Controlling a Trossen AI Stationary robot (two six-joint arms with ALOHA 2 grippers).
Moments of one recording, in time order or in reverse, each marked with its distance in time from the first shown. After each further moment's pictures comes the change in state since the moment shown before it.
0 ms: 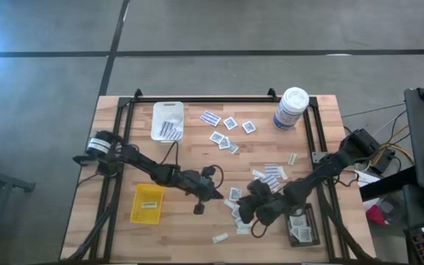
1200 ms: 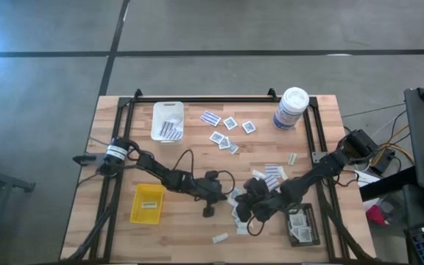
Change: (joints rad) left arm -0.007 0.194 0.130 -0.105 -0.105 -0.172; right arm -0.045 0.019 -0.004 0.031 -0.010 -0.120
